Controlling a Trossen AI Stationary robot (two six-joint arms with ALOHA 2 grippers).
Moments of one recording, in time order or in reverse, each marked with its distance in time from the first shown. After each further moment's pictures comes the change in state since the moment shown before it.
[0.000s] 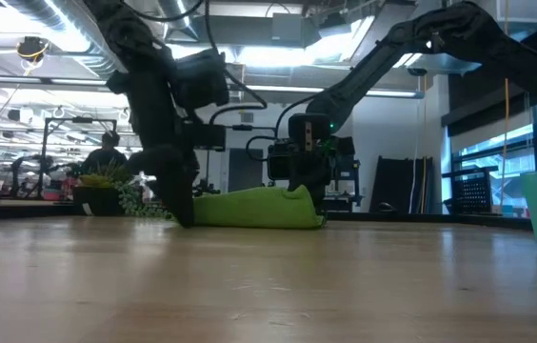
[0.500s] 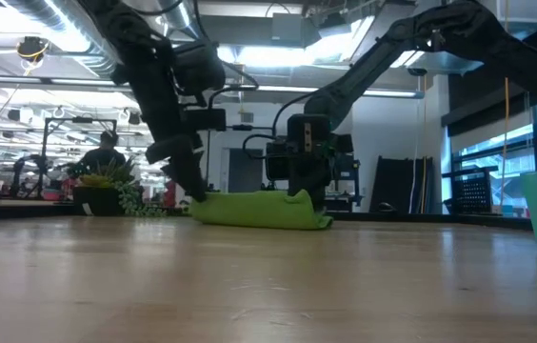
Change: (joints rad) left arm 0.101 -0.092 0.000 0.030 -0.089 0.130; right arm 0.032 -0.002 0.001 -0.001 0.050 -0.001
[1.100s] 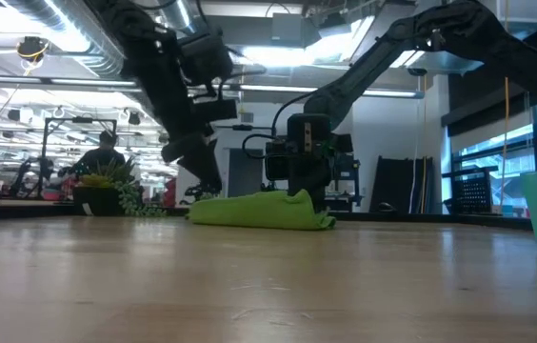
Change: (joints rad) left arm -0.020 0.009 0.038 0.064 -0.087 0.094; right arm 0.003 0.000 0.000 0.000 0.001 0.000
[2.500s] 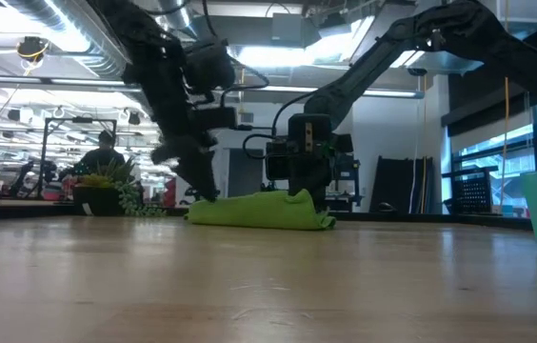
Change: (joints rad) left arm 0.004 0.045 0.017 -0.059 0.113 0.024; right arm 0.000 0.002 -0.002 -0.002 0.000 -0.014
